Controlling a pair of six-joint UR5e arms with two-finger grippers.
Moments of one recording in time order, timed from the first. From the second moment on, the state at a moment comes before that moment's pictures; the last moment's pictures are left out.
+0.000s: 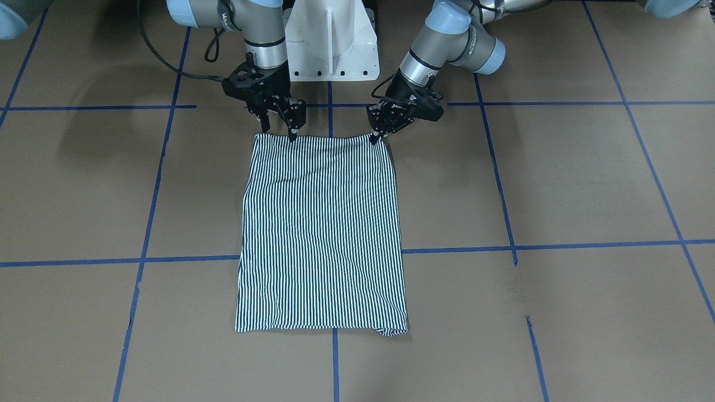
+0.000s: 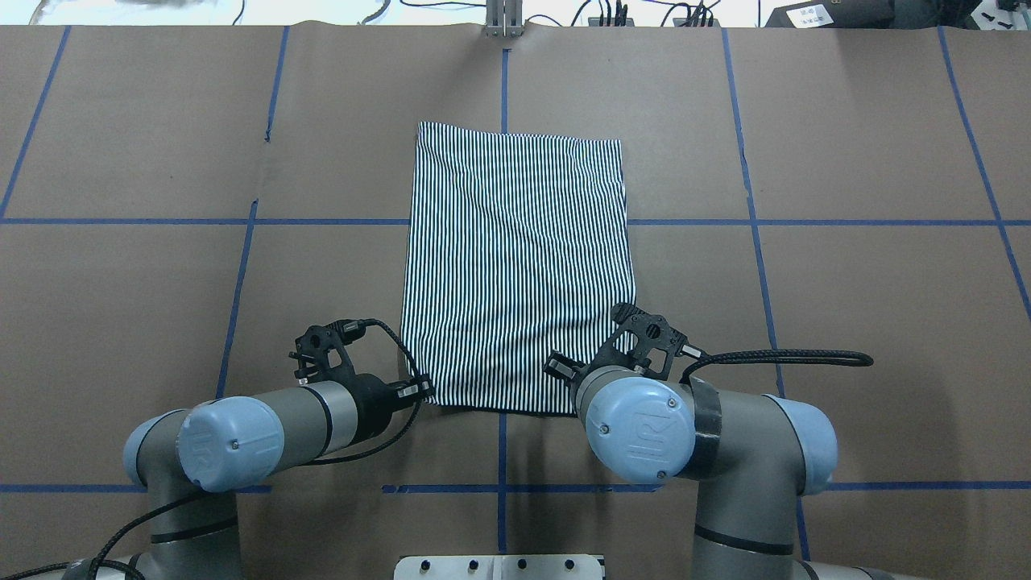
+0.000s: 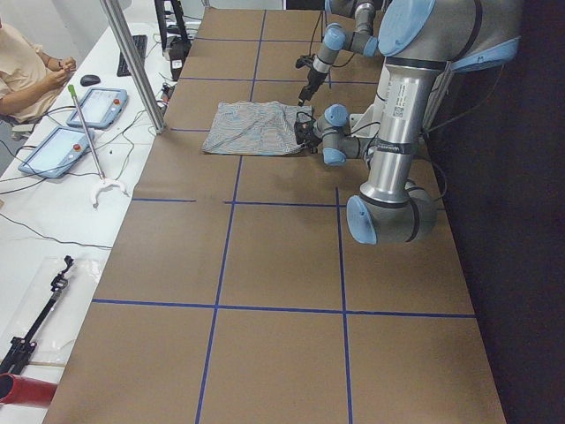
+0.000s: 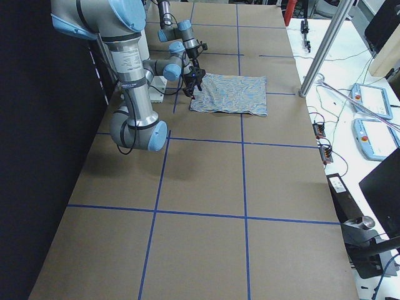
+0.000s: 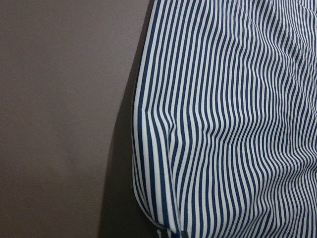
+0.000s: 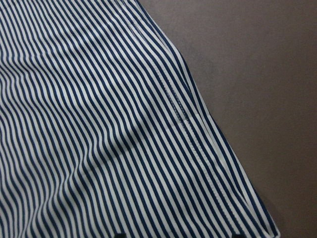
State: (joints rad) left arm -0.26 -1.89 -1.75 -2.36 -1.47 -1.68; right arm 0.25 -1.10 1.91 -1.60 1.42 1.94
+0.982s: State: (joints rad) left arm -0.25 -1.89 -1.75 -2.36 -1.47 -1.68; right arm 0.26 -0.98 1.74 -1.71 1.44 1.92
